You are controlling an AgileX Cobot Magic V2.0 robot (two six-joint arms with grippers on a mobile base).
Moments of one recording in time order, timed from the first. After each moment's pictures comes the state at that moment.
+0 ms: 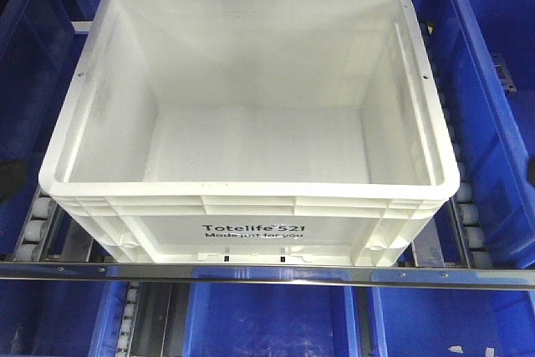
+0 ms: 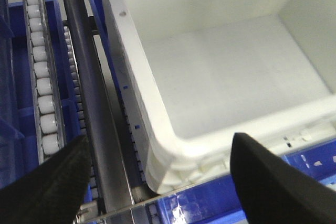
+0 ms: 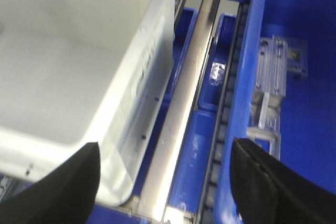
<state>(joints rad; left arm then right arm) -0.36 0.60 -0.75 -0.02 0.83 -0.06 0.34 0.54 -0.76 -0.15 0.87 0.10</state>
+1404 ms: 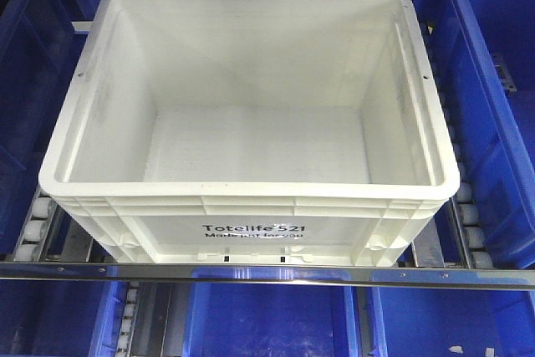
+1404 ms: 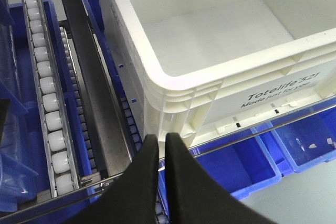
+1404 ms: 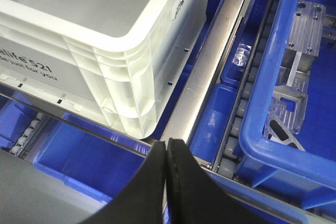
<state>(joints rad) -0.36 0.38 -0.71 -0.05 0.99 -0.01 0.34 0.30 -0.66 -0.01 1.05 -0.07</state>
